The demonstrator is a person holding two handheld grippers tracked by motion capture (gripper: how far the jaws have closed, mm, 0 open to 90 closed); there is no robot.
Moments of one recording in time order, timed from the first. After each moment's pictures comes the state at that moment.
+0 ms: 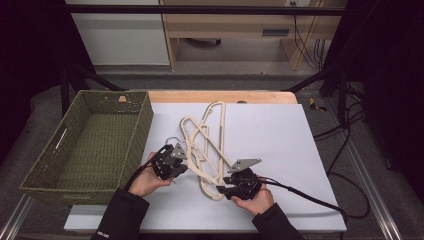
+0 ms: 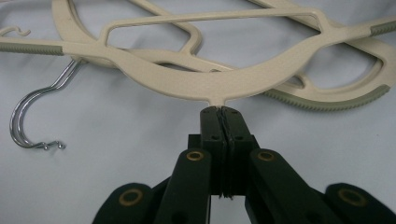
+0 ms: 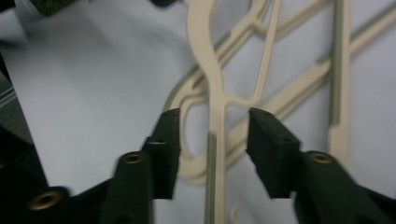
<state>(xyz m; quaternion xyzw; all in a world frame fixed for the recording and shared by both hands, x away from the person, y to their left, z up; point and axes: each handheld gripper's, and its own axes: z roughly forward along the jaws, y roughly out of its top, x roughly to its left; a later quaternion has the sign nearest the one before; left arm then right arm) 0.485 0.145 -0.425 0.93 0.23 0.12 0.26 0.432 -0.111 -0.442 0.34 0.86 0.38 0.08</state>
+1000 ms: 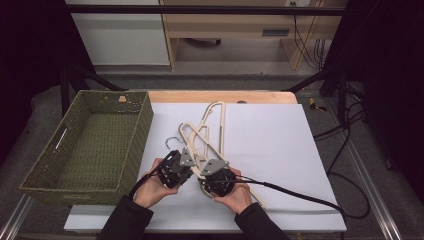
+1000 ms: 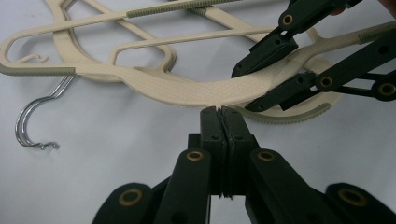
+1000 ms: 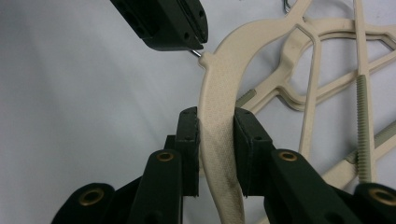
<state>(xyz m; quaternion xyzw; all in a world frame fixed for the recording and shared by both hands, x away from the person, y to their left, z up) 0.454 0.121 -0.405 0.92 0.24 0.15 0.25 0.446 -0.047 -0.454 0.24 0.88 0.36 0.17</state>
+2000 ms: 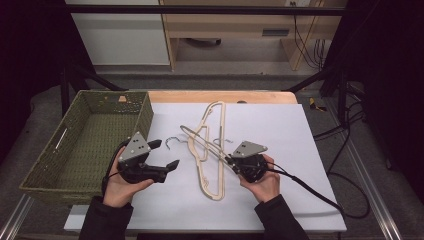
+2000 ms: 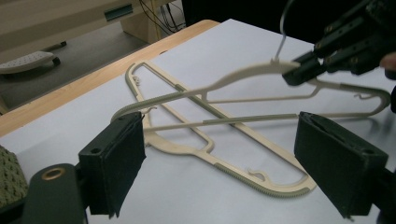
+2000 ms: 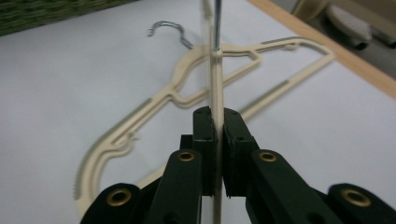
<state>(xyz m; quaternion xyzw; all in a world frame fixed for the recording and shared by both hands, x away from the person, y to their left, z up) 0.430 0.195 -0.345 0.81 0.28 0.21 0.48 0.452 -0.122 -0.392 0.30 0.84 0.38 0.24</state>
